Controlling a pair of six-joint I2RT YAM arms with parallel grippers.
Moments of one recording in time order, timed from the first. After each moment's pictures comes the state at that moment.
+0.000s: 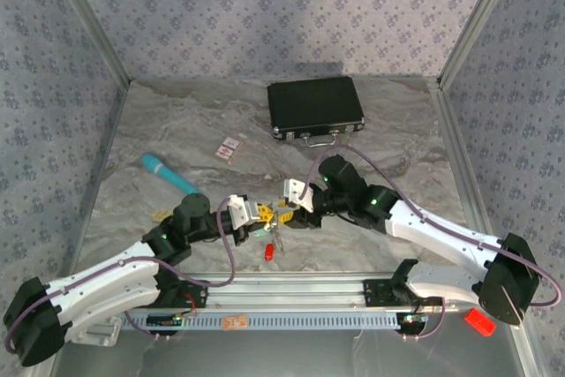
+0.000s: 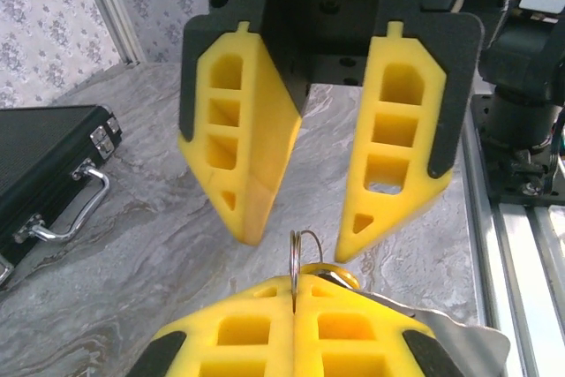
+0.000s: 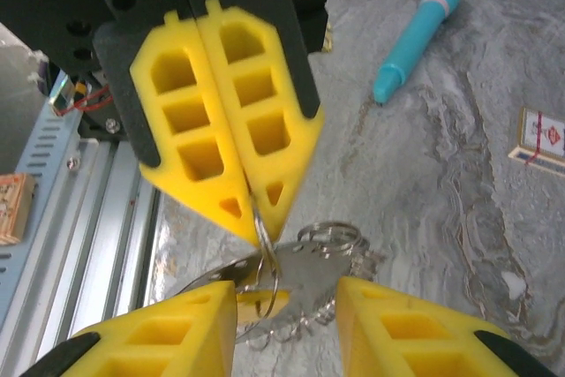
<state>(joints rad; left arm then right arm) -0.89 0.74 0.33 0.20 0.38 0.20 0.86 1.12 0.79 -0.25 -0.53 -0.42</state>
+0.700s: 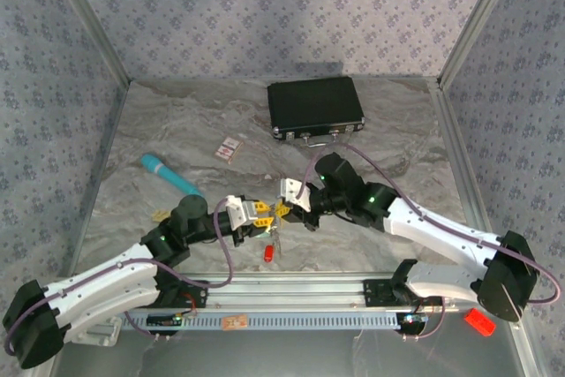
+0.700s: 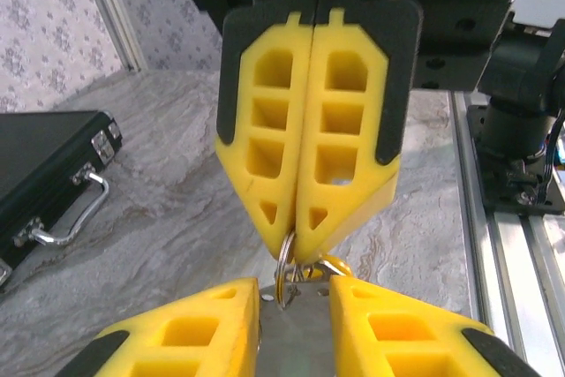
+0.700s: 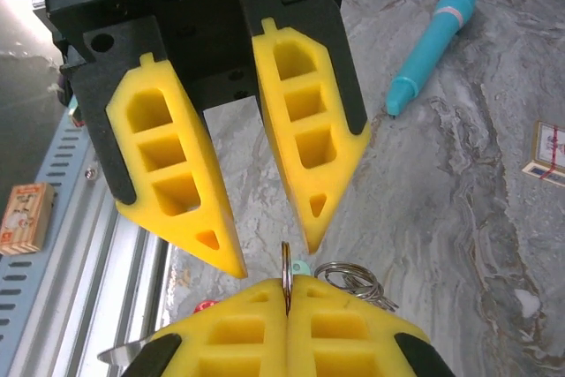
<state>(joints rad) -0.89 0.71 0.32 0.19 0.37 0.18 0.89 1.15 0.86 -0.33 -0.52 -0.44</state>
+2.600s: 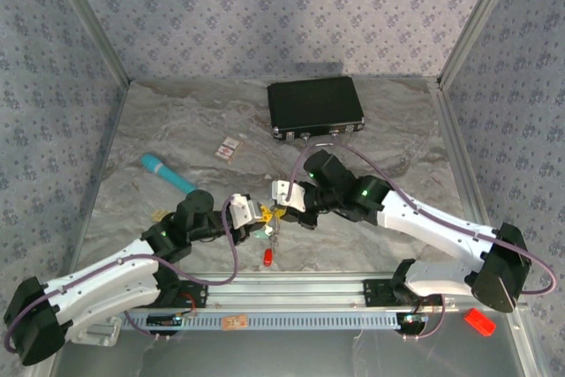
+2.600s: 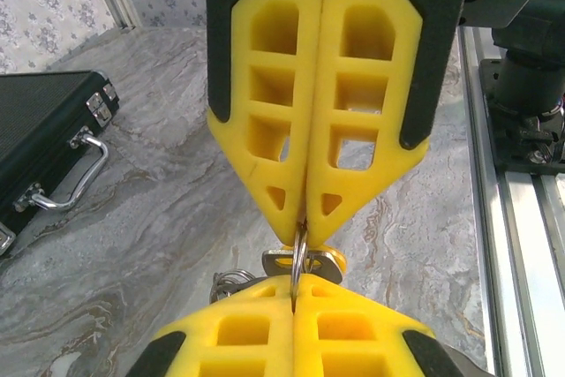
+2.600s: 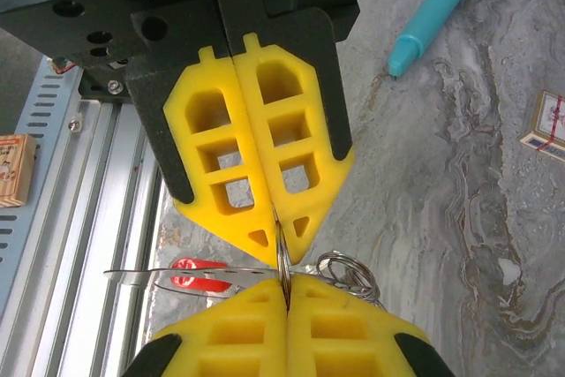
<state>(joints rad) -0.89 0.75 0.38 0.06 0.35 0.24 0.93 1.21 0.97 -0.50 -0.43 -0.51</state>
